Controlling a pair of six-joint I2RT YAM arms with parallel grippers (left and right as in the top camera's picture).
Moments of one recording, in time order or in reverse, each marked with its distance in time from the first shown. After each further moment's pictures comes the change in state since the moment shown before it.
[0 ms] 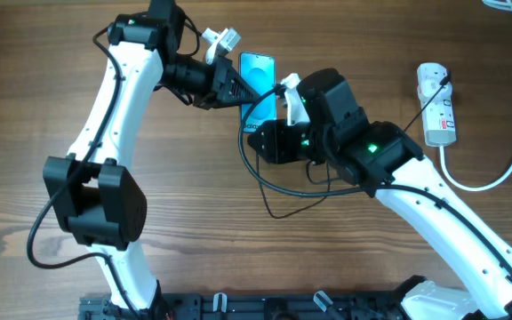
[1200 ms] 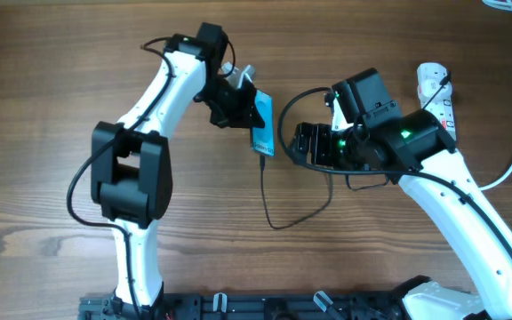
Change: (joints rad) left arm -0.121 0.188 -0.077 0.211 -0.377 -0.278; right arm -0.148 -0.022 0.029 -0.381 0.125 0.006
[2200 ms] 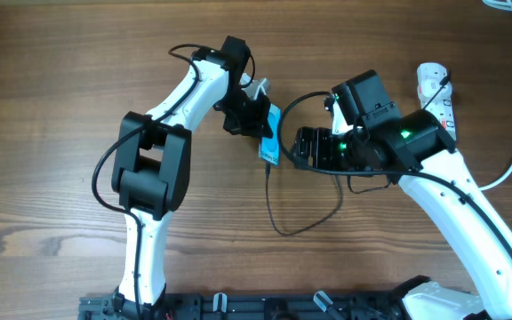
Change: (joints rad) left arm -0.068 0.100 -0.005 0.094 -0.101 -0.001; right arm 0.000 0.000 0.000 -0.034 -0.010 -0.011
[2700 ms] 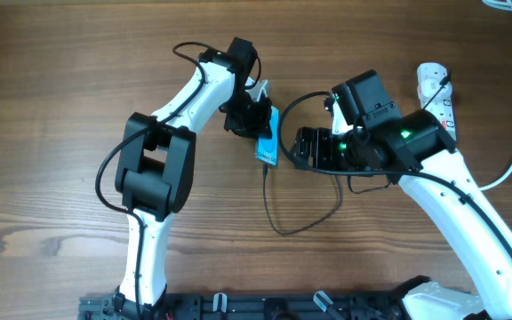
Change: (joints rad) left arm -0.023 0.002 0.000 0.018 -0.108 -0.039; right arm 0.000 0.000 0.000 0.000 0.000 -0.004
